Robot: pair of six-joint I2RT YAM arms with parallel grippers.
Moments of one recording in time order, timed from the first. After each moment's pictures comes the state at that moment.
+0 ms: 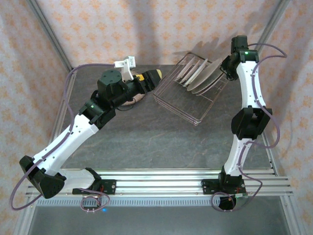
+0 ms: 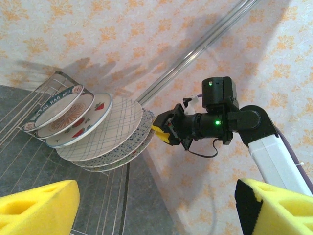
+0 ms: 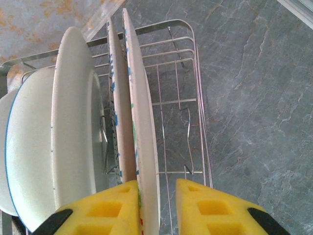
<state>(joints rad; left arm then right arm) -0.60 1.26 1.37 -0.20 0.09 -0.78 -0.05 2.04 2.24 -1.20 0.06 0.71</state>
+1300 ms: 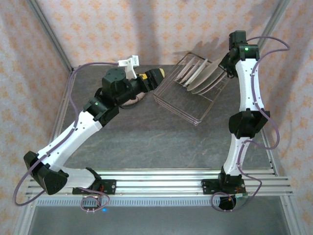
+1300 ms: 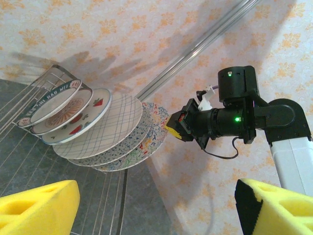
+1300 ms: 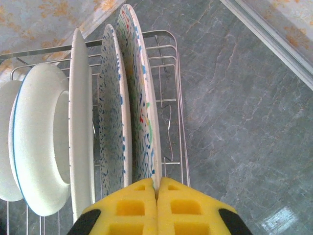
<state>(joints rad) -0.60 1.31 1.39 -0.18 0.11 -0.80 0.00 2.06 2.44 -1.41 0.19 0.67</state>
